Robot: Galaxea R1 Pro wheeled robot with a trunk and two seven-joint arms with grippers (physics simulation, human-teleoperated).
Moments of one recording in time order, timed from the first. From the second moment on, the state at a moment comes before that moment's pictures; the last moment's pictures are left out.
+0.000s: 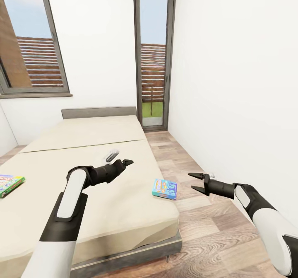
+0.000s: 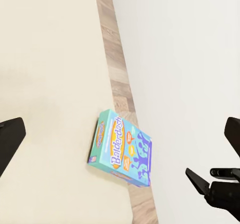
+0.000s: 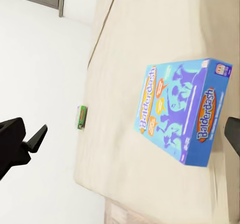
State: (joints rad) left arm -0.61 -0.09 0.00 -1.50 1.16 0.95 0.60; right arm -0.89 -0.24 -0.25 -0.36 -0.29 0.93 1.05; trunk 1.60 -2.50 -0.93
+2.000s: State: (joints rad) left arm -0.61 -0.09 0.00 -1.50 1.16 0.95 0.60; right arm -0.89 -0.31 -0.36 -0.36 -0.30 0.93 0.89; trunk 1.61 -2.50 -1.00
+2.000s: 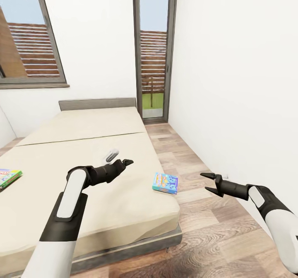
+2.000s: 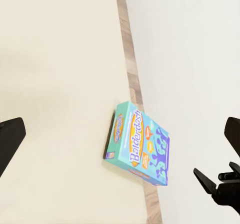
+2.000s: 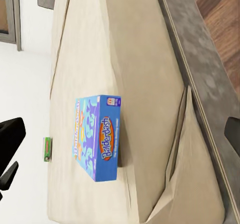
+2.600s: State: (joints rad) left arm -0.61 -0.09 0.00 -1.51 1.23 0.95 0.60; right arm -0.89 -0.30 -0.40 -0.36 -0.30 0.93 0.86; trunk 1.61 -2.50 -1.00
